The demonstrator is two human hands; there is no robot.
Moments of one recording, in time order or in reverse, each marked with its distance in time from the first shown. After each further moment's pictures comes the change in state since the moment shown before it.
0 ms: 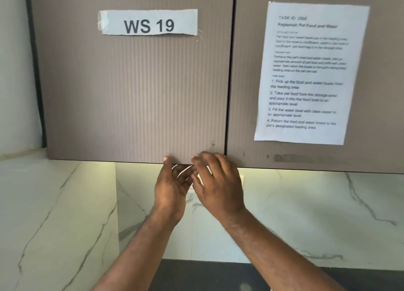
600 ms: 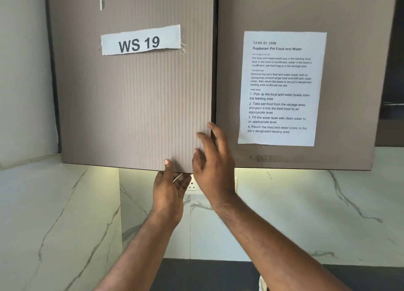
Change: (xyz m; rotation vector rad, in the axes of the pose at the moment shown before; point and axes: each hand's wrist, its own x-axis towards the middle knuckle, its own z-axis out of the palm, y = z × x) left_hand -0.059 0.018 0.022 0.037 0.073 0.040; right_hand 0.053 -0.012 -0.064 0.442 0.139 0.301
